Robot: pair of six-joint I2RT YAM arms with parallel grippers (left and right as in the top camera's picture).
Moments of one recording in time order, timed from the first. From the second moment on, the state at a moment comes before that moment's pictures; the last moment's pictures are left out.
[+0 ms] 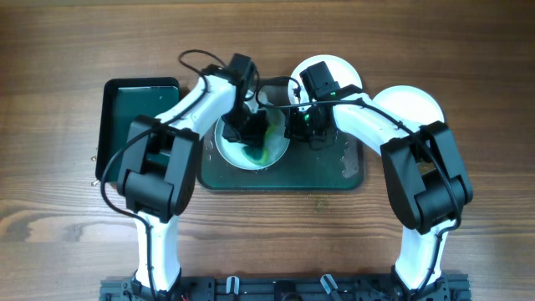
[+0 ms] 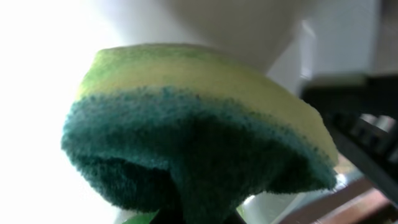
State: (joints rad) left arm -0.38 2.16 1.53 -0.98 0.39 -0.21; right arm 0.42 2.06 1.31 -0.54 -0.41 0.51
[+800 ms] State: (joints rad) left arm -0.30 2.15 1.55 -1.07 0.23 -0.16; right arm 0.42 2.06 1.32 -0.53 -0.41 0.53
